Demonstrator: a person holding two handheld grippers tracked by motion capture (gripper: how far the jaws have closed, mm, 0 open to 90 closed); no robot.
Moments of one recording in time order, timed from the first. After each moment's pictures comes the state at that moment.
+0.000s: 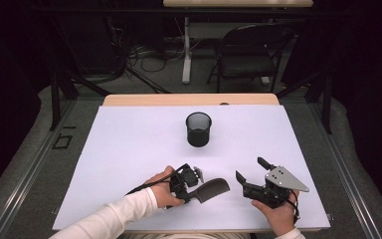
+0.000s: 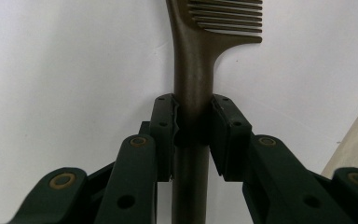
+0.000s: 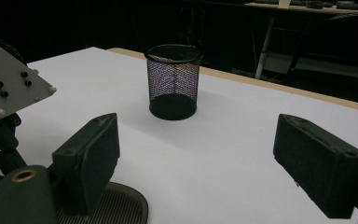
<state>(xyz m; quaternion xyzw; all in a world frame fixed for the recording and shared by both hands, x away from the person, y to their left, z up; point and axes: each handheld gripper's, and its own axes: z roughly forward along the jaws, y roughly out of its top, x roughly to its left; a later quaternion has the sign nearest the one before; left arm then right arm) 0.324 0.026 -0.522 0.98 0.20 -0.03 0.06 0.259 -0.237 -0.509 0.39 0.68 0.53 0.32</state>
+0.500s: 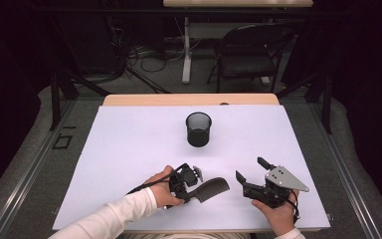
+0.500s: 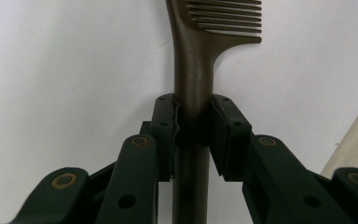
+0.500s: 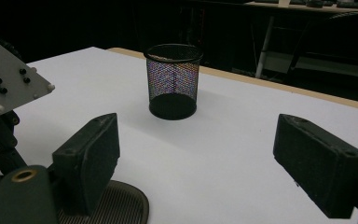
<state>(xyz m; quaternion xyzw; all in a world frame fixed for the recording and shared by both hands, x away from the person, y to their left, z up) 0.324 0.028 -0.521 0.97 0.21 -0.03 0.07 0.260 -0.237 -0.509 0.39 0.68 0.53 0.32</state>
